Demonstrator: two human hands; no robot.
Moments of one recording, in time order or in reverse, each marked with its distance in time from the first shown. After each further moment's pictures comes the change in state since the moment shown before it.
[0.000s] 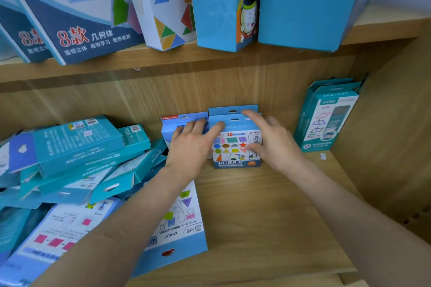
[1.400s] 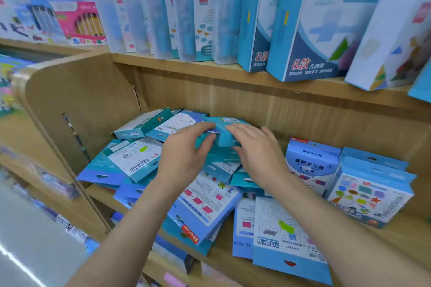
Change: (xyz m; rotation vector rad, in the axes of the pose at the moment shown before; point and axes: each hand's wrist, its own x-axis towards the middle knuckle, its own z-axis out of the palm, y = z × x) left_hand -0.167 -0.156 -0.126 -0.416 0.403 -0.704; right_hand 0.013 -0.261 0.093 -0.010 0.044 -0.700
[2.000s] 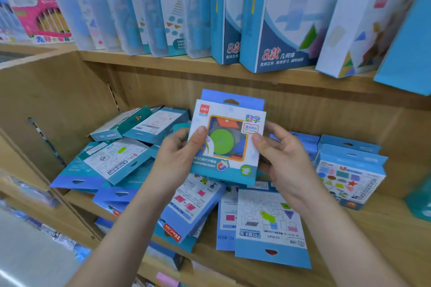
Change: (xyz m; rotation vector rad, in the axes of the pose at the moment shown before) left_hand -0.015 0.035 0.001 -0.856 -0.308 -0.372; right_hand -0.049 0.002 -0.063 1.403 0.103 0.645
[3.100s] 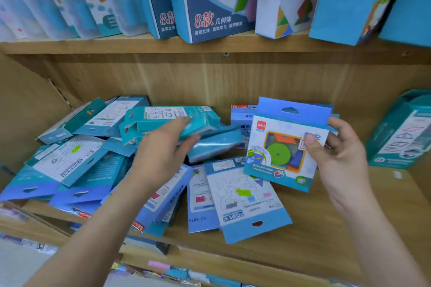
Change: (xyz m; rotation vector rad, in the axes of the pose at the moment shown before) left_hand 0.016 -0.034 0.036 1.000 -0.030 0.522; right_hand -0.060 0.013 -0.127 -0.172 0.511 -0.228
